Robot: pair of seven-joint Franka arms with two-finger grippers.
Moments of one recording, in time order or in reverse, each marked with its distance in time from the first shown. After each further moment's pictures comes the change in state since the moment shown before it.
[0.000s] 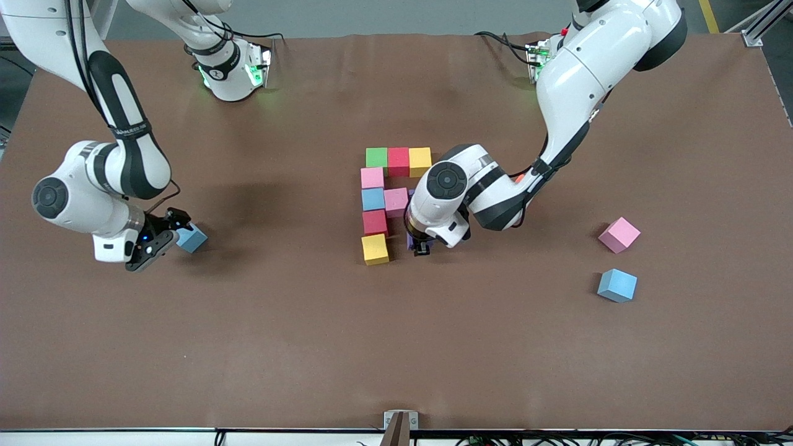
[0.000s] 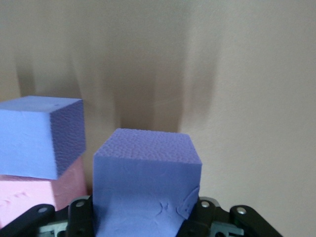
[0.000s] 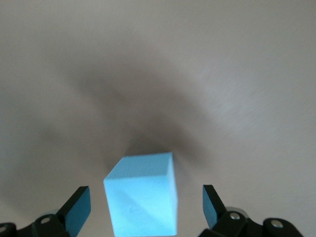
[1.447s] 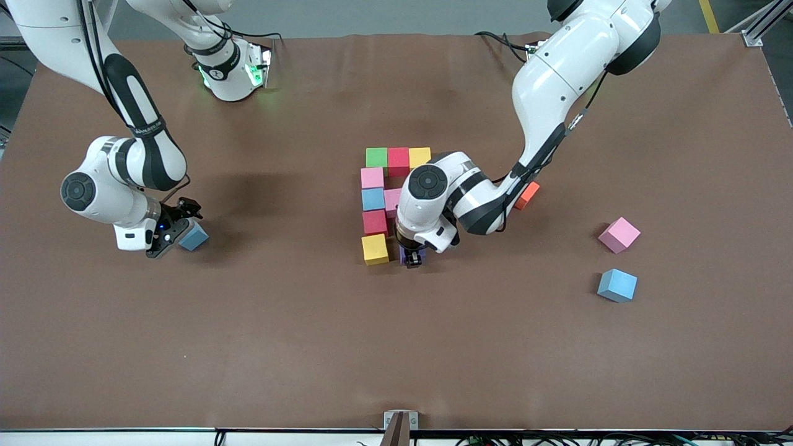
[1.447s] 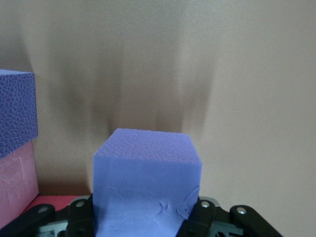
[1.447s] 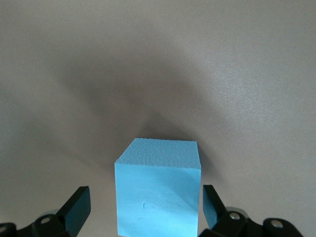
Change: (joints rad) left arm -0.156 0.052 0.155 0.102 -0.002 0.062 -0.052; right arm 0.001 0.004 0.008 -0.081 -0.039 0.061 -0.016
